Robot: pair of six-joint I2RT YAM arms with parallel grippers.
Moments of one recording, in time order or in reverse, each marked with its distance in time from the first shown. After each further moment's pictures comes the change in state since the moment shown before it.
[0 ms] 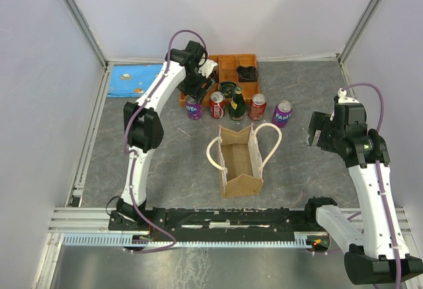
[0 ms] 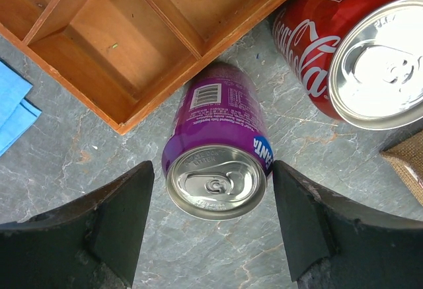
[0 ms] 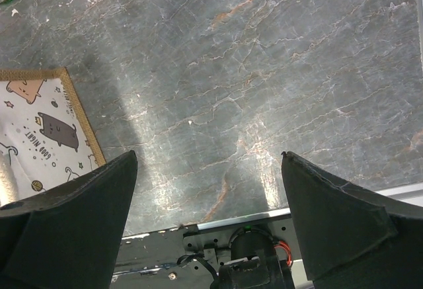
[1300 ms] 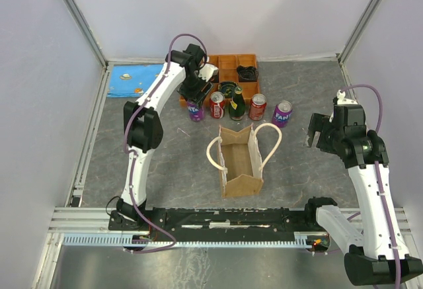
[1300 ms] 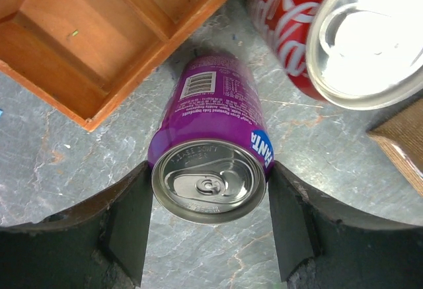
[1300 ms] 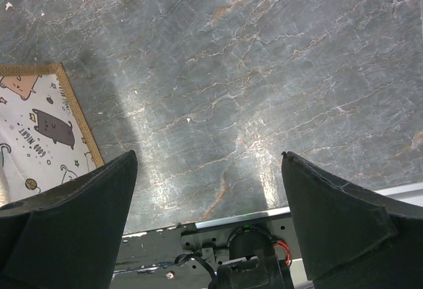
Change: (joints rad) left arm -0.003 -0.003 -0.037 -0.028 0.049 0.009; right arm 0.000 -0.009 -0.021 0.003 -0.003 -0.006
